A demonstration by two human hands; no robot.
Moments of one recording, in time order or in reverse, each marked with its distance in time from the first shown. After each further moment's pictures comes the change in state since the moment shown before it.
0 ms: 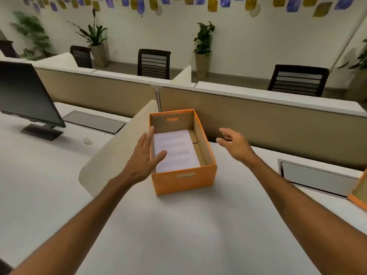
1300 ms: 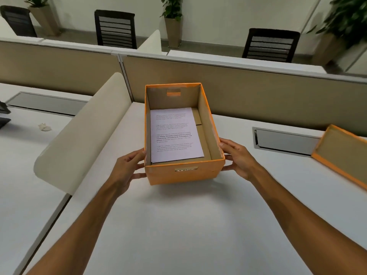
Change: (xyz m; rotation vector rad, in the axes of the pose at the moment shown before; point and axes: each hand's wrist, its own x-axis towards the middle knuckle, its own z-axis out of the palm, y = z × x) left_hand -0.029 -0.036 0.080 -0.839 -0.182 -0.506; right_hand -0.104 0.087 -0.015 0.559 -0.094 0.433
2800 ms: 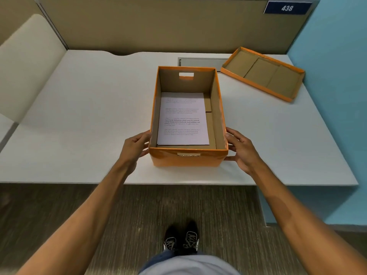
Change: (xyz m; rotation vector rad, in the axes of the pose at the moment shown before) left_hand -0.315 -0.143 0.252 0.171 -0.088 -0.035; right_hand -0.418 0.189 -0.177 0.159 0.349 0.076
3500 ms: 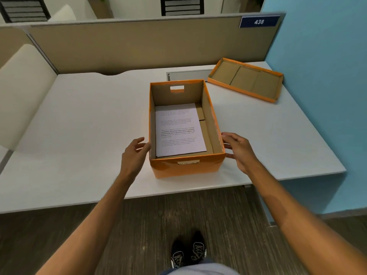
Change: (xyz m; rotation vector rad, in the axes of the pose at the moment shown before) left_hand -0.005 0.013 -0.007 0.345 0.087 0.167; right_hand -0.008 -0.003 0.013 -0.057 0.219 -0.101
